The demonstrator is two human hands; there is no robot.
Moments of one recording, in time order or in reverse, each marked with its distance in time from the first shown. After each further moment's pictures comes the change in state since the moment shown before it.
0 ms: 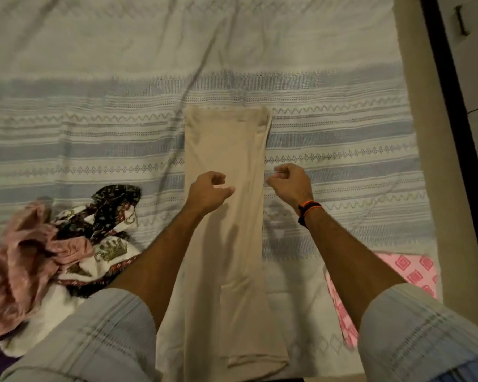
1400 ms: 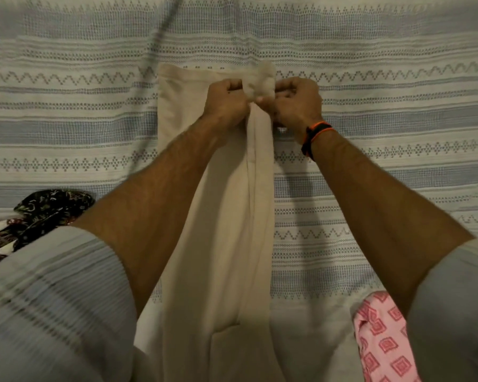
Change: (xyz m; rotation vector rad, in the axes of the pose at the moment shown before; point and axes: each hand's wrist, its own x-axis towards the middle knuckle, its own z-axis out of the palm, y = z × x) left_hand 0.196 0.064 0.036 -0.496 0.000 -0.008; right_hand 0.197 -0.042 0.057 0.047 0.049 -0.127
